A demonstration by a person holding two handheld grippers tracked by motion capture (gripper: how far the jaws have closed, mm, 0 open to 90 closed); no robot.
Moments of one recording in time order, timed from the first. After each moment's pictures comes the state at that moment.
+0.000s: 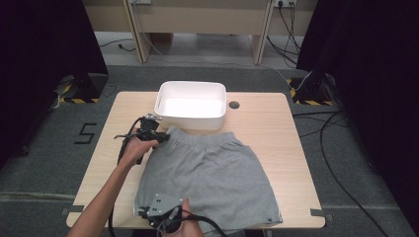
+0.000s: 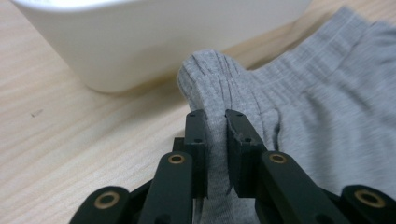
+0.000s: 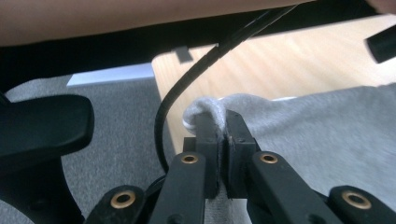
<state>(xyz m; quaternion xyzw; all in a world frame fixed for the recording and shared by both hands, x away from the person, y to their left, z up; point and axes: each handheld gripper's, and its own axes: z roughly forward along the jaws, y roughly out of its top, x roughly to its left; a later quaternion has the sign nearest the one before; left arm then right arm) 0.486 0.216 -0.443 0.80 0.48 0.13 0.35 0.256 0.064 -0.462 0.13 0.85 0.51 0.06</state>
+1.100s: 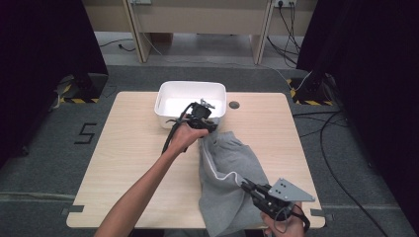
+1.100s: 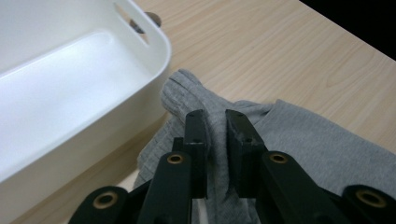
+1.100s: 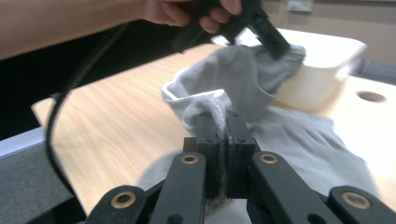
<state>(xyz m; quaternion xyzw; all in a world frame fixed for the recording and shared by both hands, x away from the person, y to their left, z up) 0.494 0.053 -0.386 0.84 0.39 0.12 0.36 0.264 -0.186 -0.416 0.32 0.74 0.56 0.19</state>
